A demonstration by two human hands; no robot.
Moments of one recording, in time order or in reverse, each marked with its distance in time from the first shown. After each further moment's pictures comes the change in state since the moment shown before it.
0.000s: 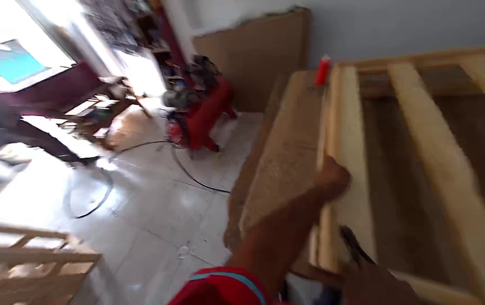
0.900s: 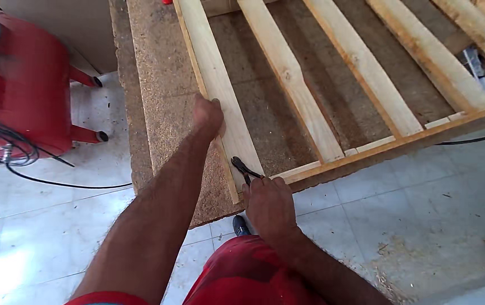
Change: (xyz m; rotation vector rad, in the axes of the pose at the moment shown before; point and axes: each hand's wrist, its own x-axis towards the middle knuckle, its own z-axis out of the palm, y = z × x) left_hand 0.031 0.000 0.027 0.137 0.172 -0.192; right_hand -0.001 0.002 0.025 -0.040 0.208 0.133
